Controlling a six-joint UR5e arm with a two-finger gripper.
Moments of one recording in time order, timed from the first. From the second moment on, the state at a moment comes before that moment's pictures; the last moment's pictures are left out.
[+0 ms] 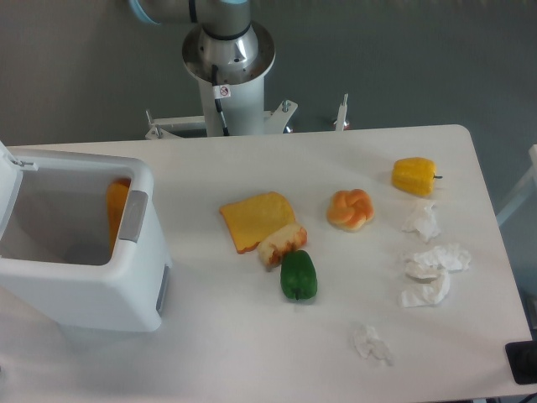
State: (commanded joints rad) arm 2.01 -1.57 -1.46 -1.06 0.69 0.11
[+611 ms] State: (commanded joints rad) arm 2.00 -1.57 -1.47 -1.06 0.70 0.11
